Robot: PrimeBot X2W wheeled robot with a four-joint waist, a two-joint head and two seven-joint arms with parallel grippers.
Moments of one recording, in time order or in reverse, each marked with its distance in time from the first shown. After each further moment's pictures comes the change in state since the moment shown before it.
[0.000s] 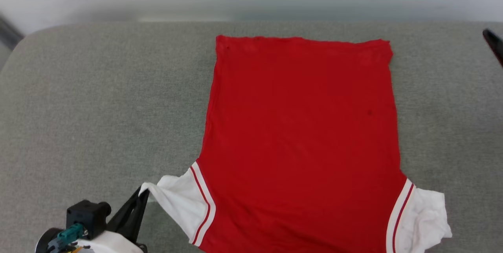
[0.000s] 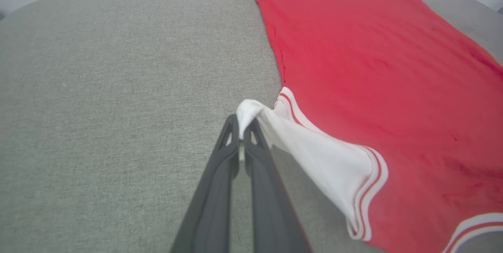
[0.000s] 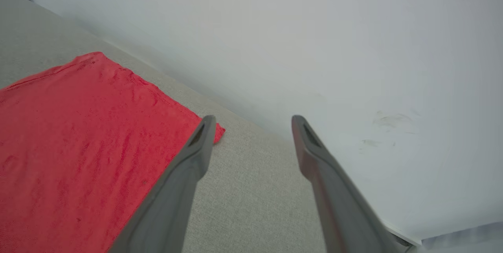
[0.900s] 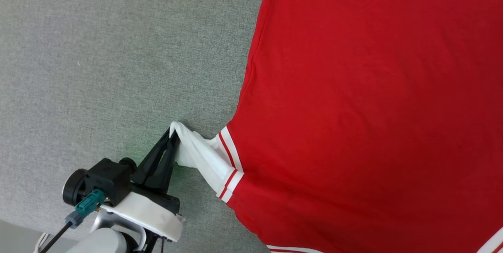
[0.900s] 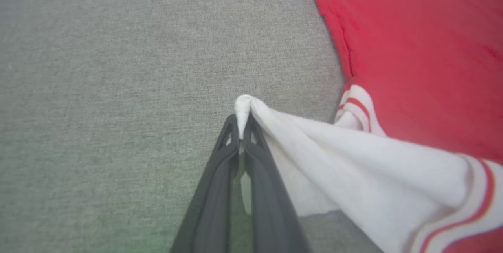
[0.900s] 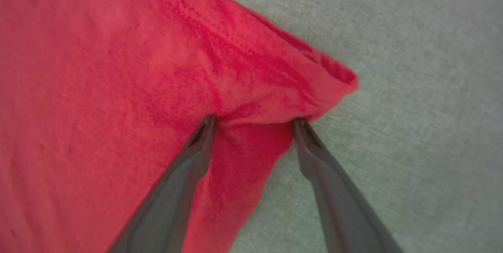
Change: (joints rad) left arm -0.185 -0.123 0.037 -0.074 0.177 -0.027 0.000; right arm -0.602 0.079 0.208 0.472 0.171 0.000 0.726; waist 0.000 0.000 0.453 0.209
